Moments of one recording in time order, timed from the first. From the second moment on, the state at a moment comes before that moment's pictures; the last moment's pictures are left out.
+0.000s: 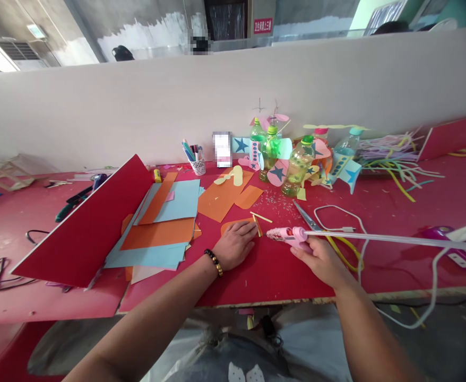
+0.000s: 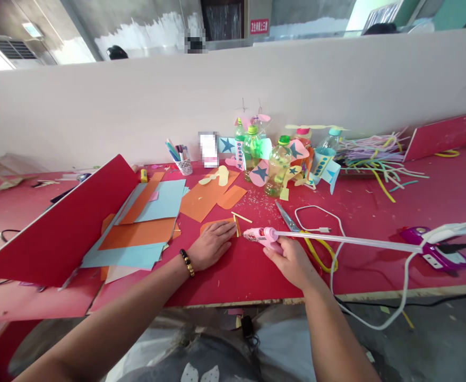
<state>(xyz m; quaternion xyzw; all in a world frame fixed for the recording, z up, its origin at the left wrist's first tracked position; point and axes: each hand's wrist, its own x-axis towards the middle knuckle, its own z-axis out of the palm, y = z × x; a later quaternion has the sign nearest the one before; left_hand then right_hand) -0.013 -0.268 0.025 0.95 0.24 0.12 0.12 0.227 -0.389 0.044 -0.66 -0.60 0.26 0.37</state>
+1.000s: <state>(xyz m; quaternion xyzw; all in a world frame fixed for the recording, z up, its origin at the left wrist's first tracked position) -0.013 -0.270 0.027 0.95 0.24 0.13 0.12 0.305 -0.379 0.050 -0.75 -0.35 0.20 0.52</state>
